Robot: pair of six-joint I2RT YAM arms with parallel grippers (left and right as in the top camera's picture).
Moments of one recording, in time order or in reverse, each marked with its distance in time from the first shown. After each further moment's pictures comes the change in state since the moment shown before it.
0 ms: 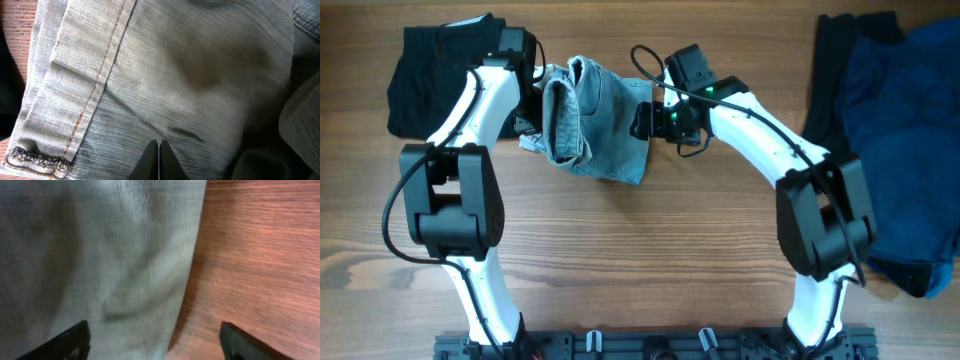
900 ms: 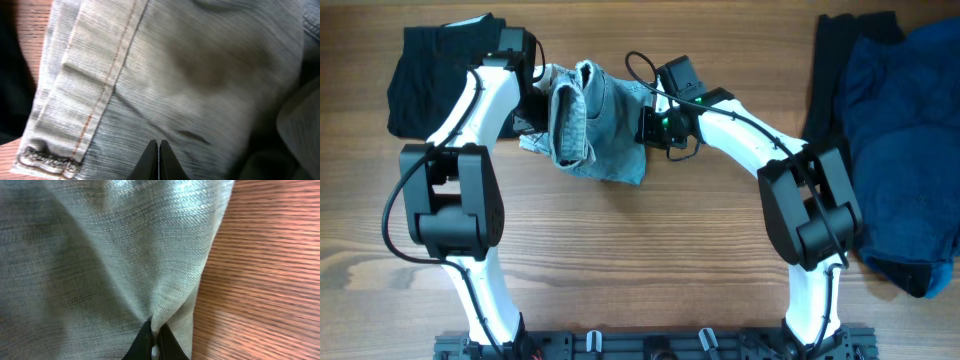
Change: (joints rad) left arm 0.003 0.000 0.000 0.004 -0.026 0.000; right arm 0.009 0.072 -0.038 0.126 -0.056 0.102
